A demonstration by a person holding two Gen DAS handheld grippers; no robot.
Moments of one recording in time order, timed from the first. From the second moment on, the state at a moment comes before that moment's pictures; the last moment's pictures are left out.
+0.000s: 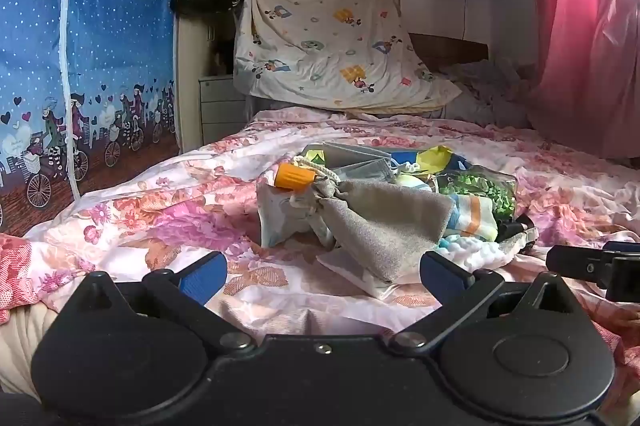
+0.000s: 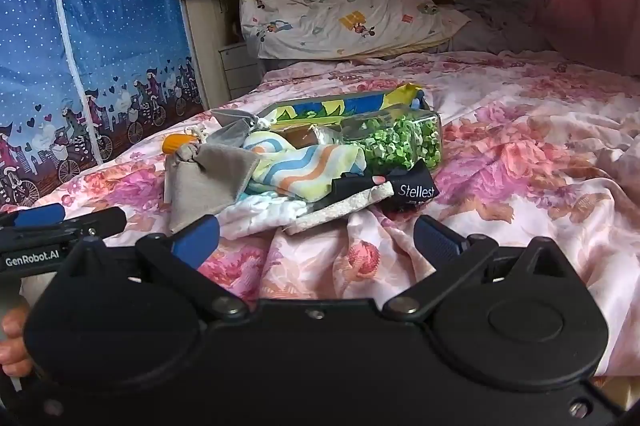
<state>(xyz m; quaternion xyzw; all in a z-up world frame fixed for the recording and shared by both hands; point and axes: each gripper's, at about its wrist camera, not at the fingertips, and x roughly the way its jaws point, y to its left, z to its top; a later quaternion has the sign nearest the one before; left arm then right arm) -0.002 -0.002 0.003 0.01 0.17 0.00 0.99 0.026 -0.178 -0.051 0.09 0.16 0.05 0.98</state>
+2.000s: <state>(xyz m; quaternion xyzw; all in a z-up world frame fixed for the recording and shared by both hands) -0.004 -0.004 0.003 0.01 0.17 0.00 0.99 0.025 -0.179 -0.052 0.10 0.16 0.05 0.98</state>
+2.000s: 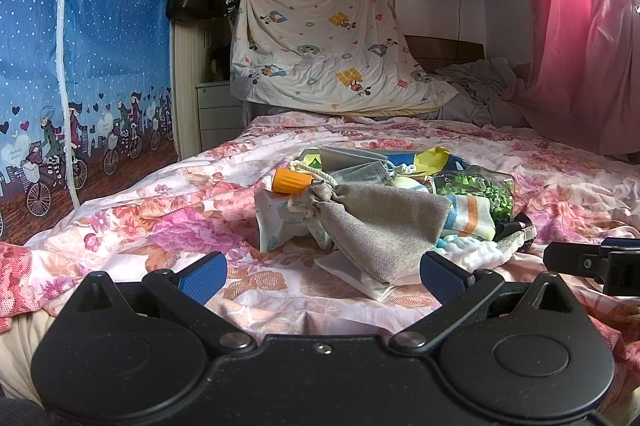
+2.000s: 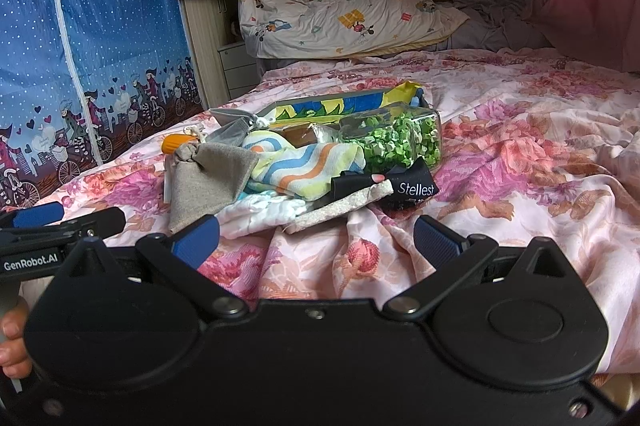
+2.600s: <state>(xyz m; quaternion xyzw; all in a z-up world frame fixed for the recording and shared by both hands) -0.002 0.000 0.011 0.02 0.15 0.01 0.99 0.026 -0.181 -0.052 0.09 0.16 0.05 0.98</state>
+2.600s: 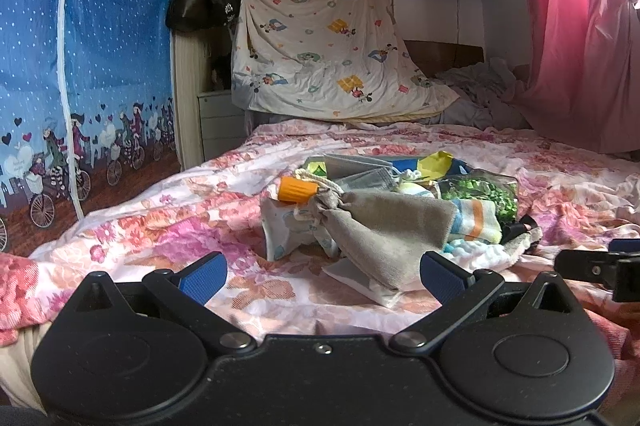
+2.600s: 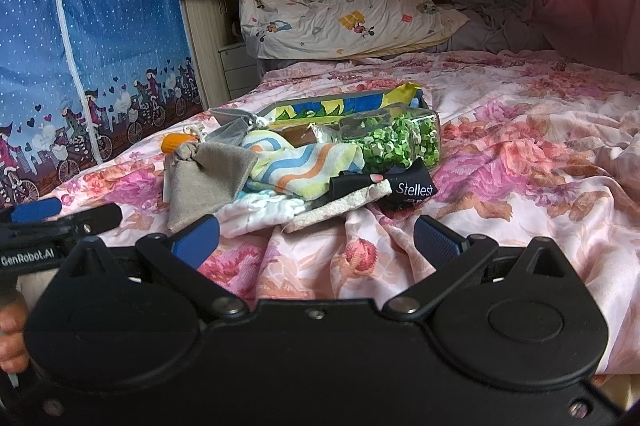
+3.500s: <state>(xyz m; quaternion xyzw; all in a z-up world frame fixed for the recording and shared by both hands) 0.121 0.019 0.003 -0.04 0.22 -0.11 0.97 0.175 -0.175 0.001 -0.01 0.22 0.12 0.97</state>
